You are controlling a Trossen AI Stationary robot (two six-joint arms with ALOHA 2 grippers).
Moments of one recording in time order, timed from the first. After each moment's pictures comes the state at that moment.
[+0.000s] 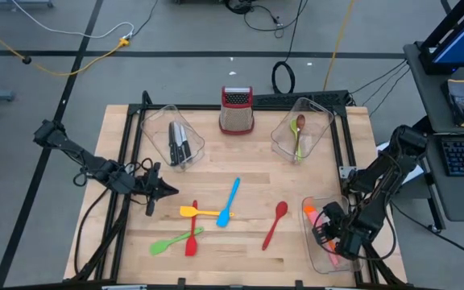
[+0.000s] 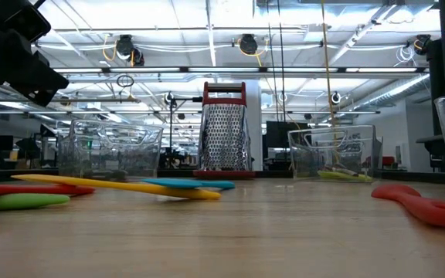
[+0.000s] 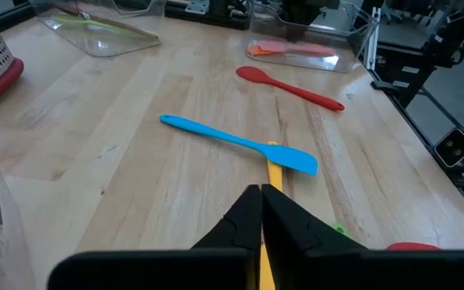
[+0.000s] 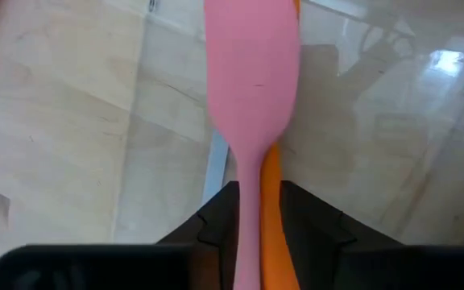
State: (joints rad) left arm -0.54 0.50 0.19 -0.07 -0.43 -0.38; right arm 1.07 1.33 0.66 -0.74 0.18 2.29
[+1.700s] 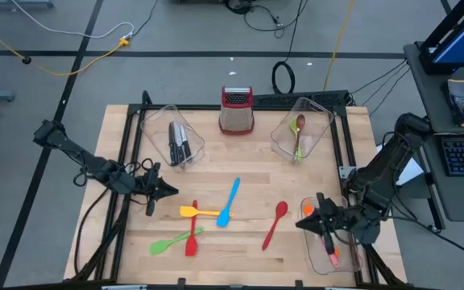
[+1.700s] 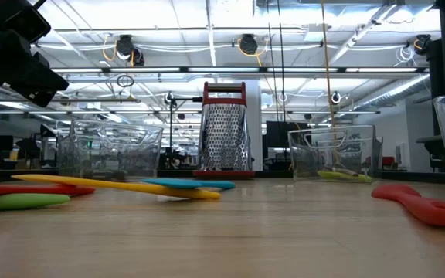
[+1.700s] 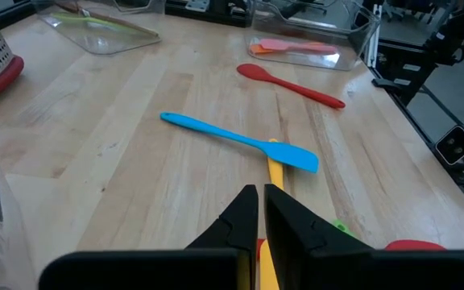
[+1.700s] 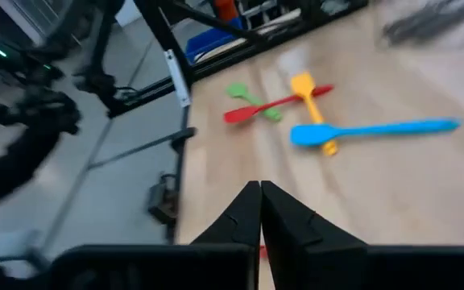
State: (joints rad) left arm -0.54 0.50 0.19 -0.08 -0.43 -0.38; right arm 0.98 1.04 0.66 -0.13 0.79 0.88
